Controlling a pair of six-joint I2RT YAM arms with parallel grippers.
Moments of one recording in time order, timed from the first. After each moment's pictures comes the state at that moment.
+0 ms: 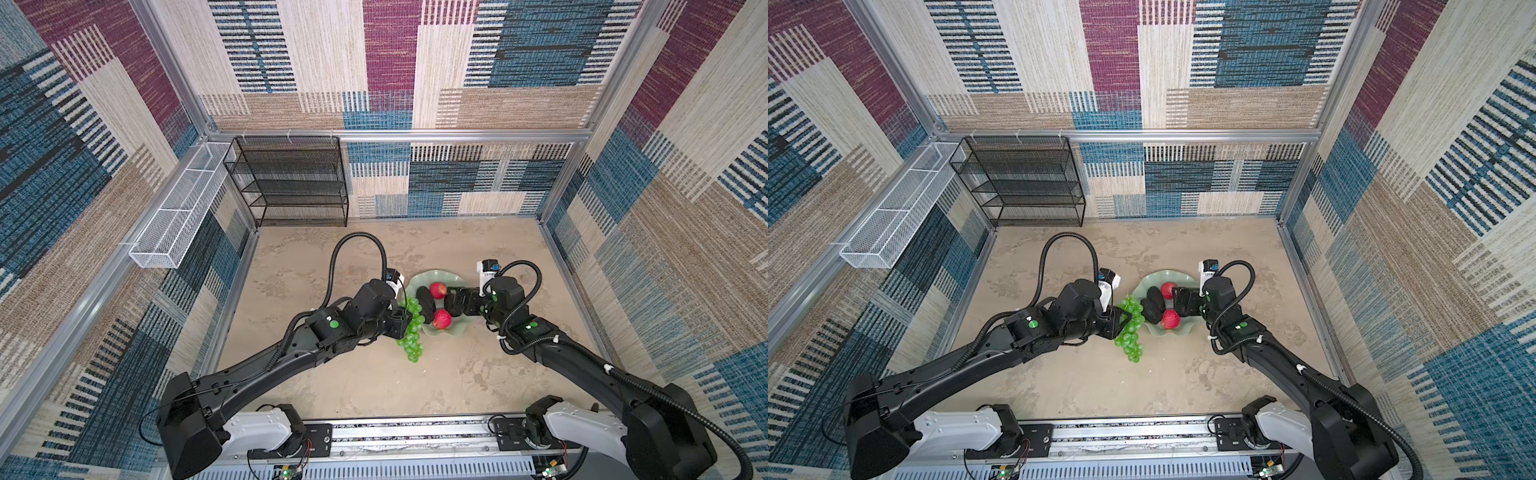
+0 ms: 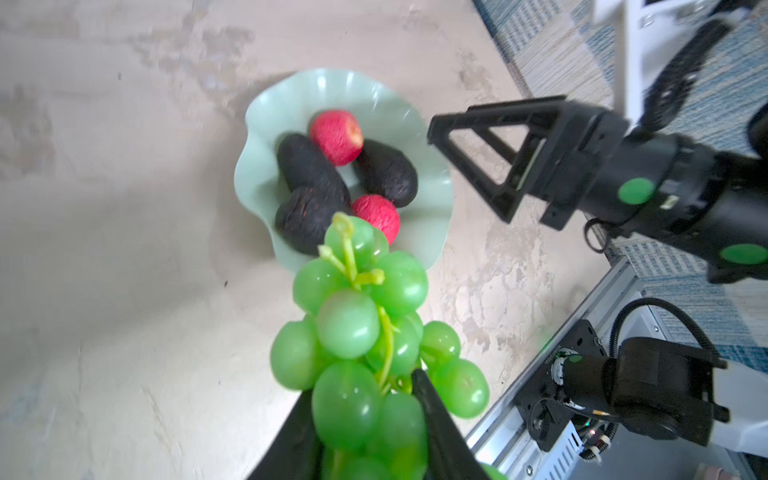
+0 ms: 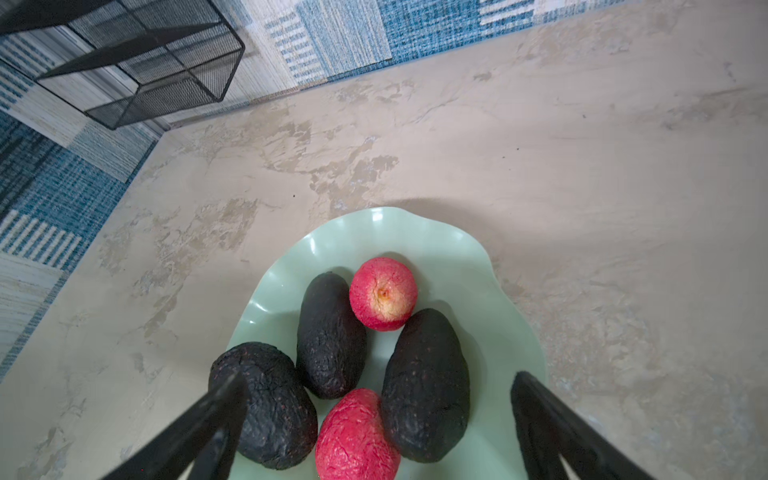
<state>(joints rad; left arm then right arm) -0.90 1.27 1.09 -0.50 -0.01 -0.50 0.41 1.10 0.58 0.01 0.00 0.44</state>
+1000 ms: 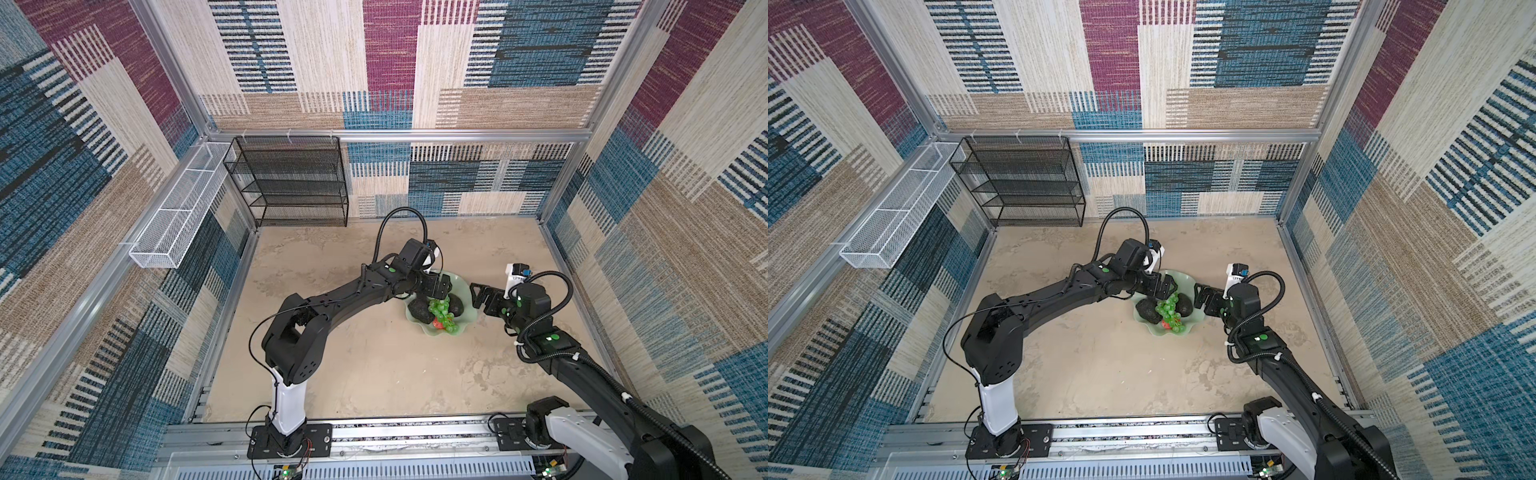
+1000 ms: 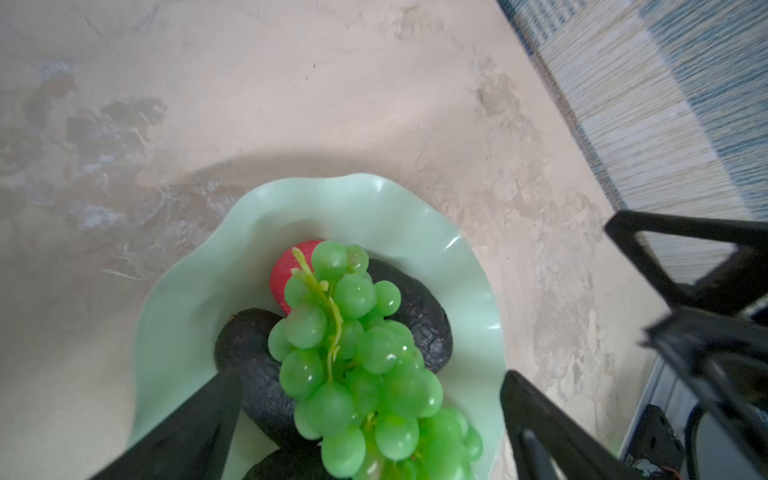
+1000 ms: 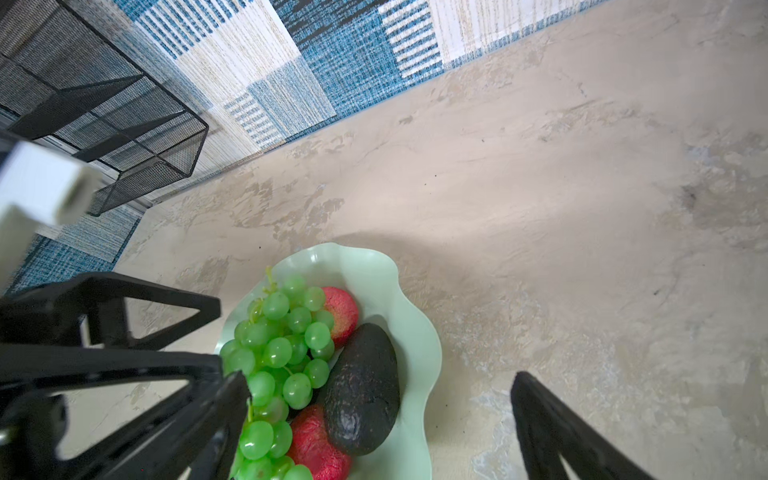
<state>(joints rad) -0.76 1.88 1.50 -0.36 0.16 -0.36 0.25 0.96 0.50 0.00 -0.03 0.48</state>
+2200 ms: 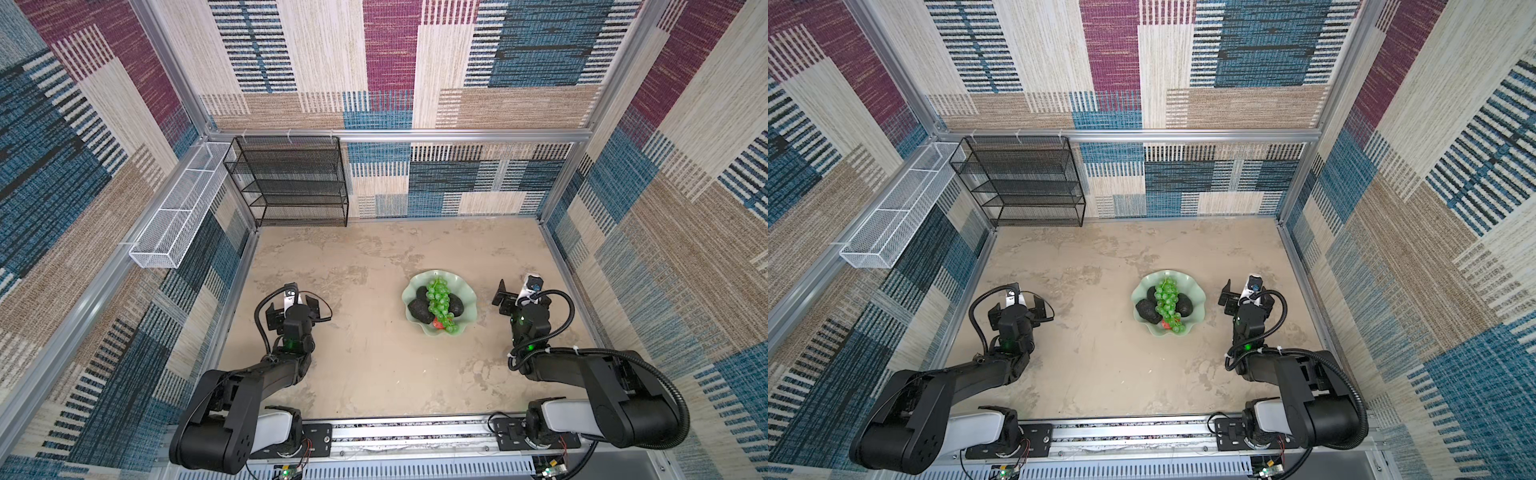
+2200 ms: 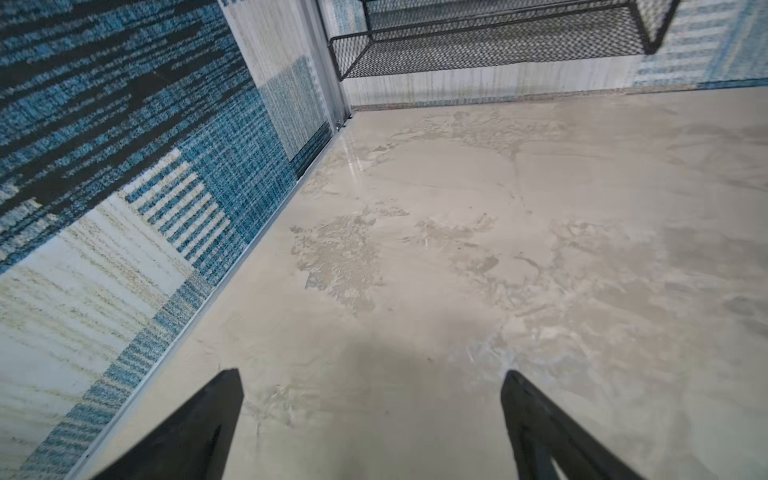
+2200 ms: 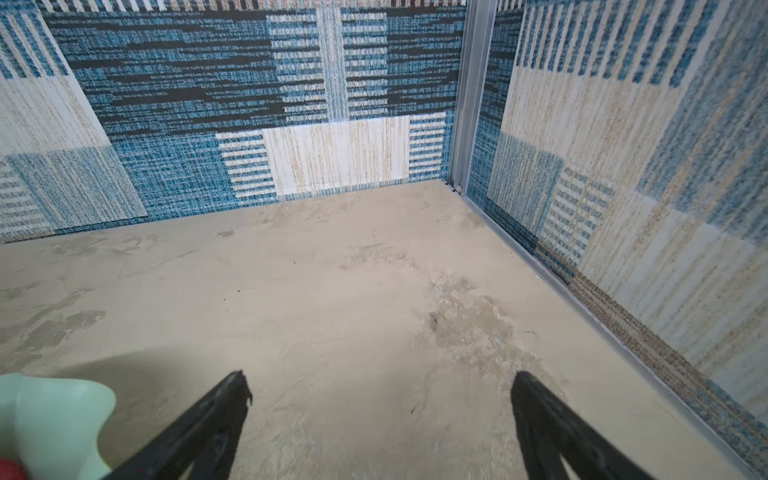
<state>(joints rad) -0.13 1.30 0.28 0.67 -0.54 0.00 0.12 1.36 0.18 1.06 0.37 0.06</state>
